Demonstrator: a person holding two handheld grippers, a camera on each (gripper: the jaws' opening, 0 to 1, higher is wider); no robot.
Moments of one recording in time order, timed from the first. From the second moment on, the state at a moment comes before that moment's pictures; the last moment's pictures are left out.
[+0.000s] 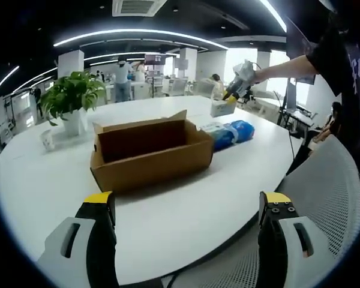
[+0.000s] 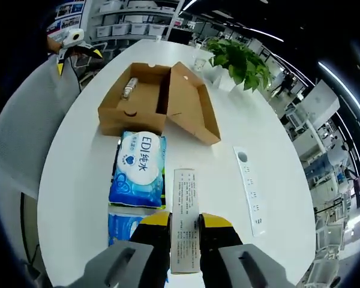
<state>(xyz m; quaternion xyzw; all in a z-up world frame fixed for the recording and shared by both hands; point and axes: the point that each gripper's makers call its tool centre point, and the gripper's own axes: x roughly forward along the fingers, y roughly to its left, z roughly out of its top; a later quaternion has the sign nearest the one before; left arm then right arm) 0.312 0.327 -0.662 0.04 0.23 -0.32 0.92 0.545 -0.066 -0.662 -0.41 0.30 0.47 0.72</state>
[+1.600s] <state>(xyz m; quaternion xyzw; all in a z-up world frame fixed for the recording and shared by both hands) 0.315 0.331 -0.670 0.02 0.25 -0.30 0.92 0.553 -0.110 -0.742 -0.47 0.37 0.47 0.65</state>
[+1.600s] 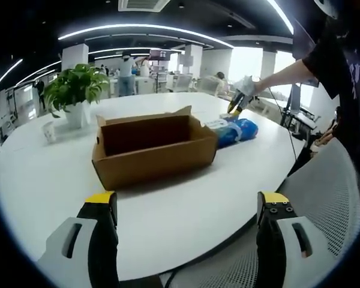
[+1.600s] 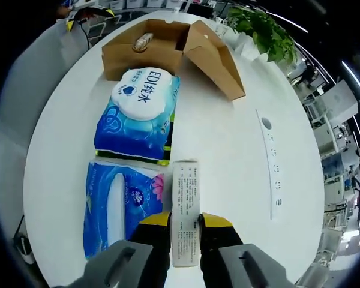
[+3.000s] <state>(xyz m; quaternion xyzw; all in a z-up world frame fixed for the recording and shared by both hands) 0.316 0.333 -0.668 0.02 0.24 -0.30 0.92 0.561 -0.115 -0.736 -0.45 0.39 0.44 0.67</state>
